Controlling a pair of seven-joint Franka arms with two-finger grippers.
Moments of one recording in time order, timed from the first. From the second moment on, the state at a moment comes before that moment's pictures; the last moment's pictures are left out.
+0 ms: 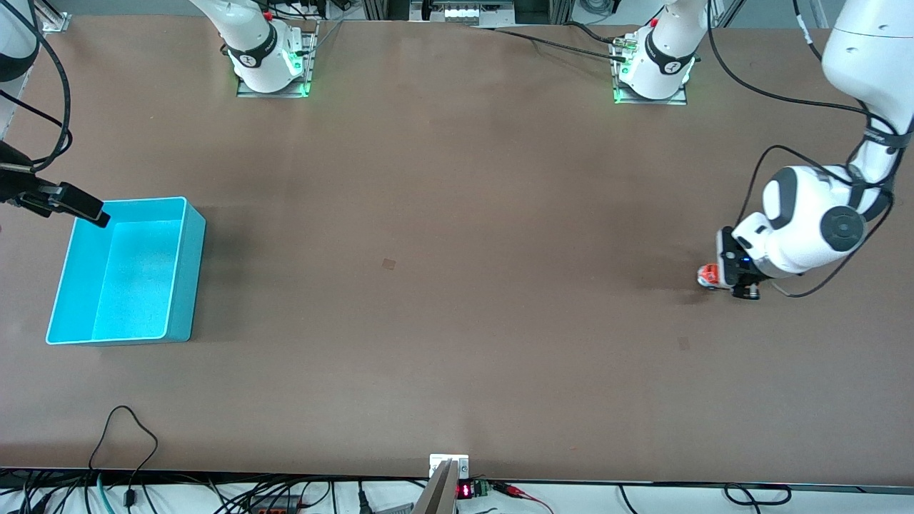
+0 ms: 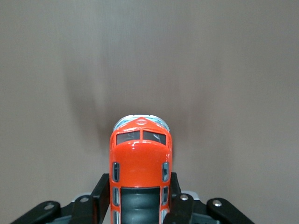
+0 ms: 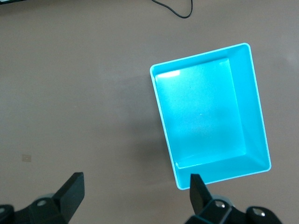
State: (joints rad) left arm 0.42 0.51 -0.21 -2.02 0.24 2.46 1.66; right arm -0.09 0.09 0.02 -1.61 0.00 1.76 0.11
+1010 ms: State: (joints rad) left arm 0.46 0.46 -0.21 -1.94 0.24 2.22 1.65; right arm -0.09 0.09 0.02 -1.61 0.00 1.76 0.11
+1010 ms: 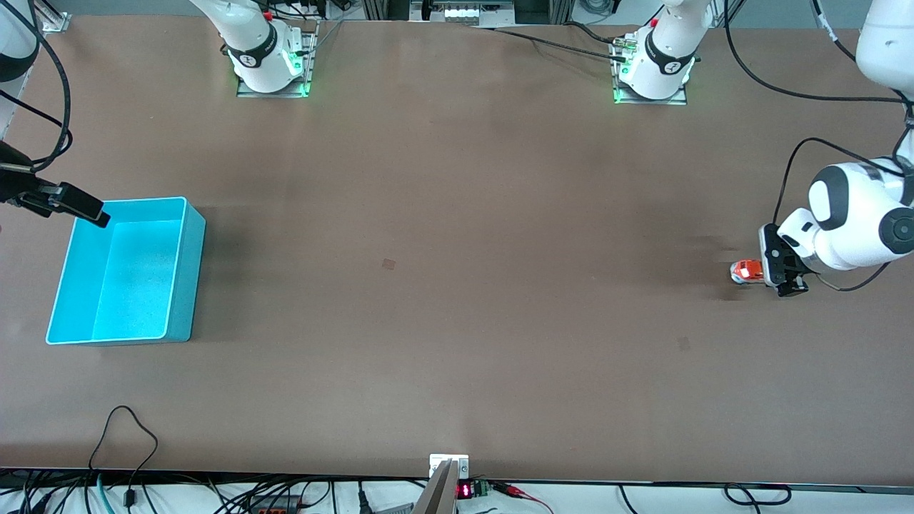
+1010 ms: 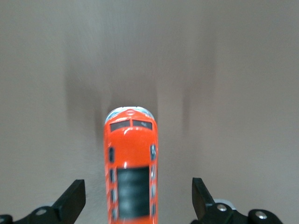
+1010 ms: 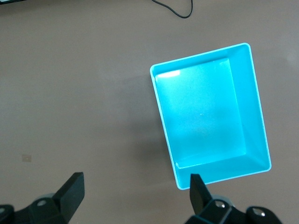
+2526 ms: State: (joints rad) left arm 0.21 0.36 -0.23 -1.76 0.03 2.18 1.19; right arm -0.09 0.15 0.02 -1.61 0.05 1.76 0.11
